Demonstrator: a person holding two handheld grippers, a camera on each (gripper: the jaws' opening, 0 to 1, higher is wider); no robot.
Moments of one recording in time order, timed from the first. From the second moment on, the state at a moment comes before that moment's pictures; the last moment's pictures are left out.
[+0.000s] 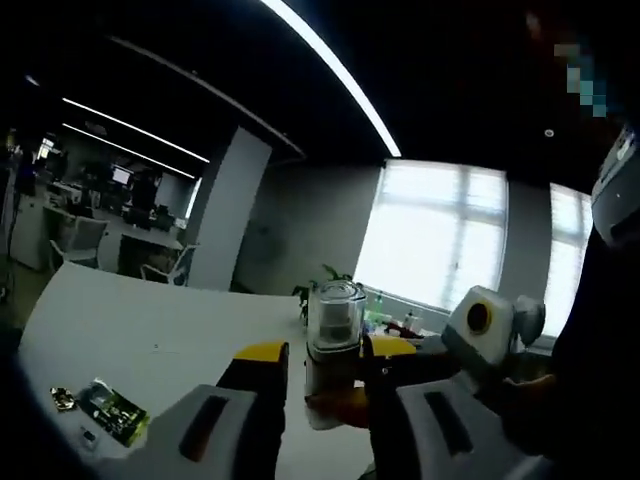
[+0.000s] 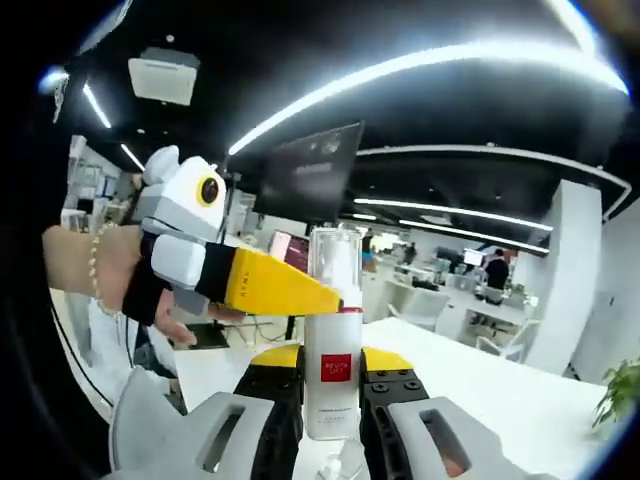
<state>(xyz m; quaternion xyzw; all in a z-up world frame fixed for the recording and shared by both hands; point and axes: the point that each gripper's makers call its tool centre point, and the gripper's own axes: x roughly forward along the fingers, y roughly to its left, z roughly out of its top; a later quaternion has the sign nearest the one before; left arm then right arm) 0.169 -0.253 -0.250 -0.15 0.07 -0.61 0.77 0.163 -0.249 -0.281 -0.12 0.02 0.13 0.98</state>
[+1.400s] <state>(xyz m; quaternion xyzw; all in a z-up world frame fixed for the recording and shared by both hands) 0.096 -0.239 -0.257 0.00 0.07 -0.83 0.55 0.109 -0.219 -0.285 0.01 0.03 0.49 0.87</state>
